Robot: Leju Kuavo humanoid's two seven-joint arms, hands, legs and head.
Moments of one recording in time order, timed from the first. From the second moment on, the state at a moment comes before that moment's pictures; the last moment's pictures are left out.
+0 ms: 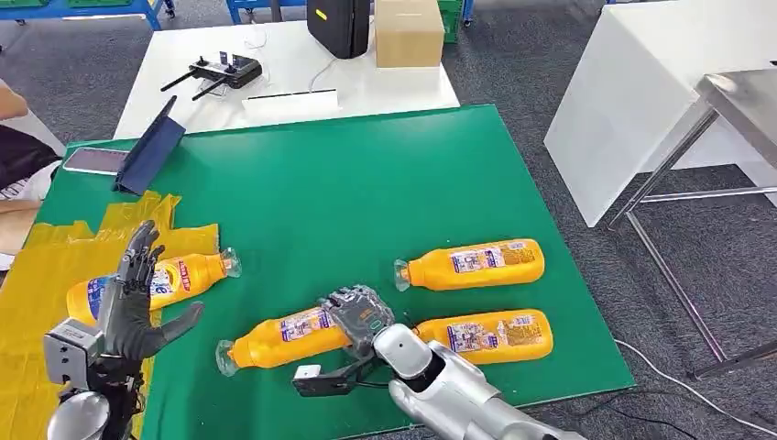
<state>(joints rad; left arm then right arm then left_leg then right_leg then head) 0.05 0.06 0.11 -1.64 -0.28 -0.08 -0.43 -0.48 0.17 0.99 -0.76 1.07 -0.14 0.10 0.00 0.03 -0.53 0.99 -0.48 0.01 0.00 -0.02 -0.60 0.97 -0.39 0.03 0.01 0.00</state>
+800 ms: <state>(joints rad) 0.12 0.04 0.01 -1.71 -0.22 -0.07 -0.40 0.01 0.33 0.23 -1.51 1.10 -0.67 -0.56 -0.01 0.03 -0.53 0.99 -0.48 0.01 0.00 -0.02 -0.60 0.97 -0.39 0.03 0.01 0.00</state>
